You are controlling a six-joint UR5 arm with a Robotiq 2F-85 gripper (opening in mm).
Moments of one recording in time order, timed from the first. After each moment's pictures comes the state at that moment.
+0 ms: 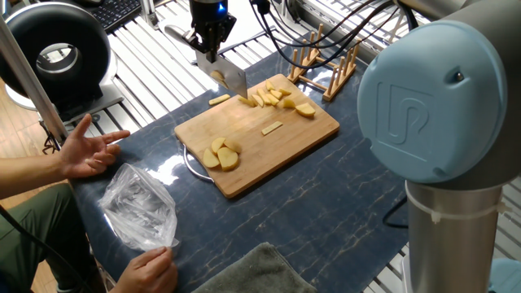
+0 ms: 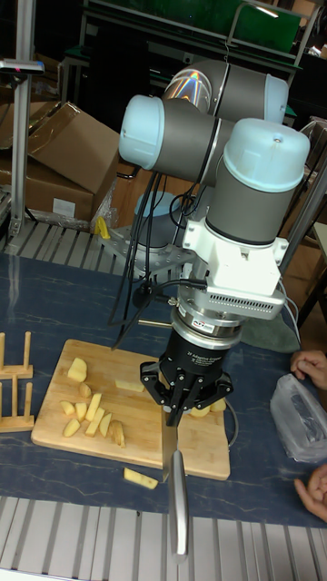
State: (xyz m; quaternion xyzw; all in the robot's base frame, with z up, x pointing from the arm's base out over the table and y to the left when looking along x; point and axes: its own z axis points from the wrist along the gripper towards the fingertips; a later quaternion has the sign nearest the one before) arm 0.710 0.043 0.146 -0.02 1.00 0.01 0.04
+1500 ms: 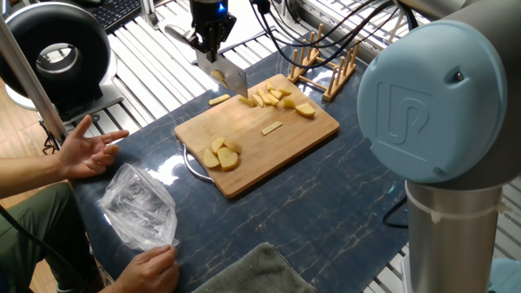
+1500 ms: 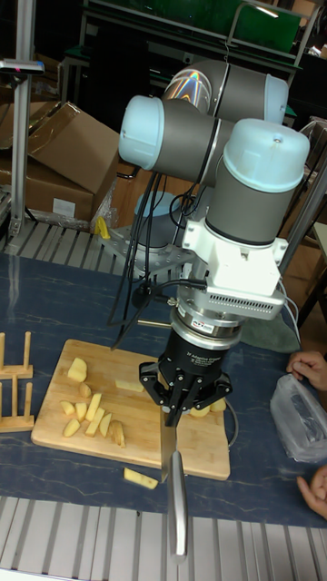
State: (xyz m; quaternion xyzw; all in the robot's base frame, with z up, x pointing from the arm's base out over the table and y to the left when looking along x) arm 0.711 0.042 0.146 -0.02 1.00 0.01 0.04
